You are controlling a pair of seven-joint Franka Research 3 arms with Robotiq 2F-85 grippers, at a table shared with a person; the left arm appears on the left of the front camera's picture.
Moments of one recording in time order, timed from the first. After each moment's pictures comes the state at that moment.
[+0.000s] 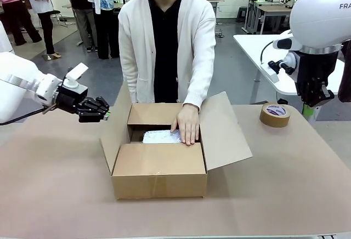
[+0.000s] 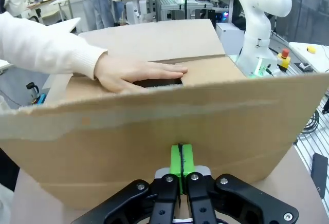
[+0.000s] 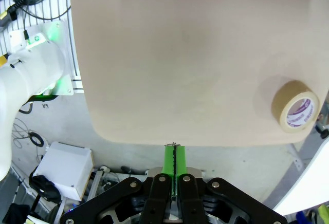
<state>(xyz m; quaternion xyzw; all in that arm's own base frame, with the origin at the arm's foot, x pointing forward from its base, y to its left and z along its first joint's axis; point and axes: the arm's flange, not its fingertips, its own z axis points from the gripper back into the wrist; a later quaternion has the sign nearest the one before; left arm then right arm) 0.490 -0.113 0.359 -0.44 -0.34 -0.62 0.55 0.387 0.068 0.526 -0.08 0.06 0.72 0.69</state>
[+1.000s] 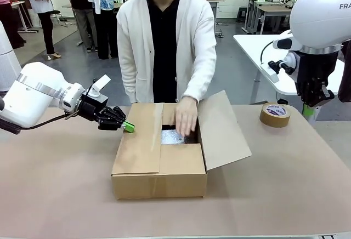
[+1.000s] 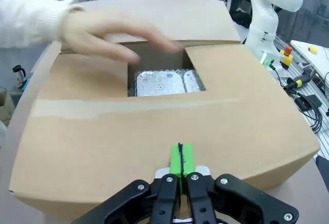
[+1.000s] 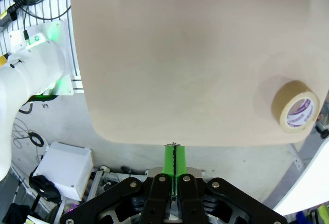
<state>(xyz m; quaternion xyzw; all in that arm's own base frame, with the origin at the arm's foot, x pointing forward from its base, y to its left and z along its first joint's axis) 0.512 -0.154 0.318 -0.45 -0.30 -0.62 0.57 0.387 0.068 0.526 -0.08 0.06 0.72 0.69</state>
